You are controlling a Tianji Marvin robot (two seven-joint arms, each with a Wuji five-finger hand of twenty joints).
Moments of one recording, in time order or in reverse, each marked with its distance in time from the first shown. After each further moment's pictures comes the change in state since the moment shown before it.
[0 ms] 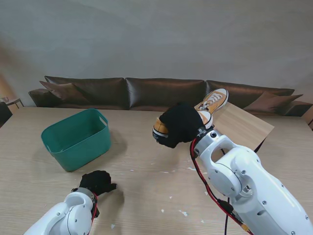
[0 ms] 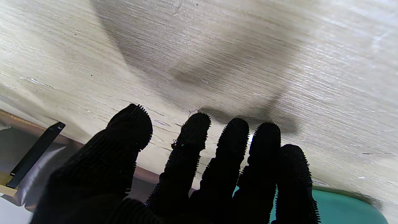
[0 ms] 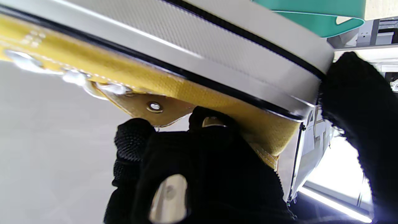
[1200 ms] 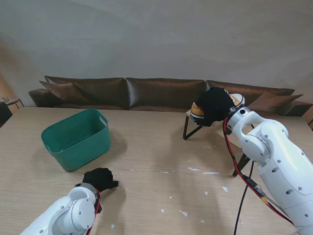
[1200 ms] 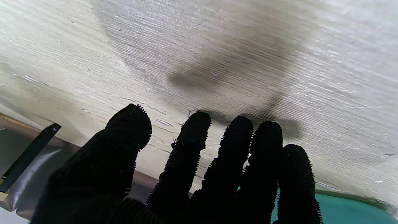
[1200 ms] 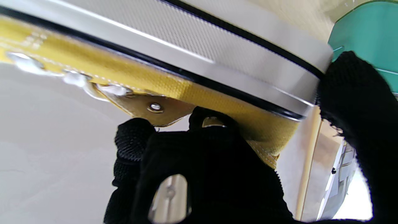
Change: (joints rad) left arm -0.066 0.006 0.042 0.032 -0.030 0.036 -0.027; right arm 0.187 0.034 0.160 0.389 -0.071 -0.280 -0.069; left_hand 0.000 0.002 -0.010 0.000 0.011 0.000 0.000 0.000 0.018 0.035 0.082 0.054 0.003 0.009 0.074 0.046 0.000 0.031 -0.003 0.000; right_hand 0.009 0.000 0.000 -0.009 0.000 0.000 0.000 0.001 0.000 0.000 -0.002 0.007 0.000 0.000 -0.001 0.000 0.000 0.000 -0.006 0.004
